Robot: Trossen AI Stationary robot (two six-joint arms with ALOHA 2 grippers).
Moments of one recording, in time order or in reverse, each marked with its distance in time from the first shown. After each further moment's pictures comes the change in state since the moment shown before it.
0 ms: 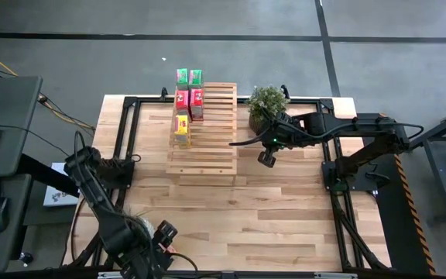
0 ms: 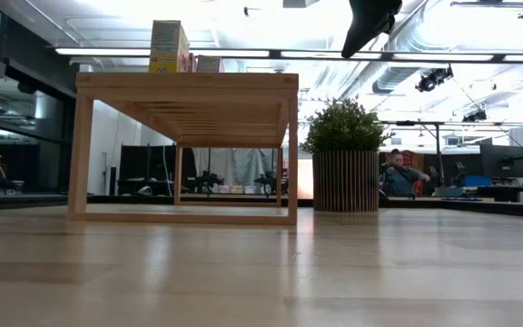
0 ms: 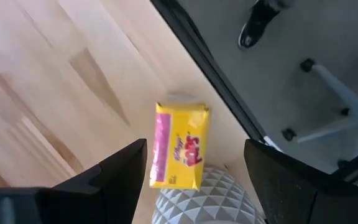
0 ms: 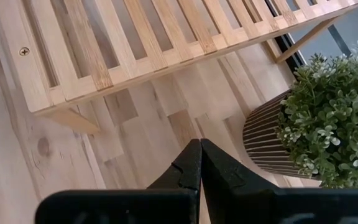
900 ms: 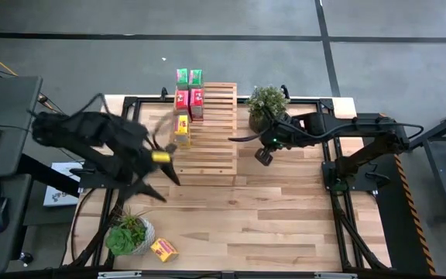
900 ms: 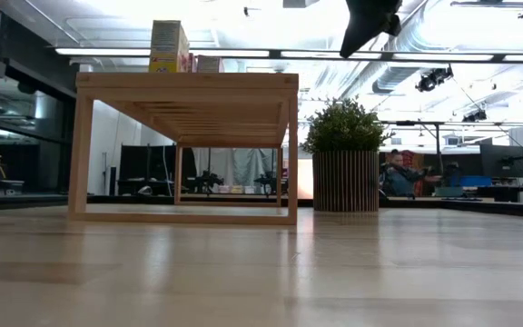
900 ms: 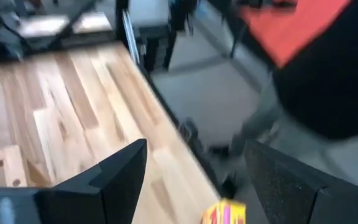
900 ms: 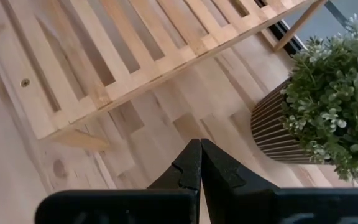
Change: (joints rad) left arm 0.627 -0.606 -0.180 0.342 0.398 0.196; right arm 0.000 0.000 0.000 0.009 0.011 0.159
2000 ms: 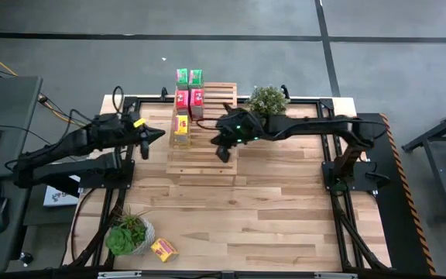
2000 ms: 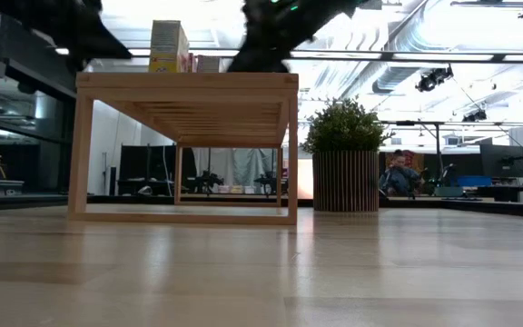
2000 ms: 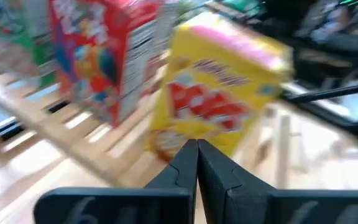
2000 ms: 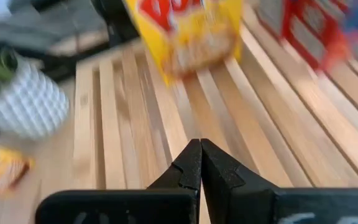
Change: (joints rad) left arm 0.618 -0.774 -0.968 0.404 -0.372 -0.238; right arm -0.139 0.333 0.002 0.739 -0.401 -0.176
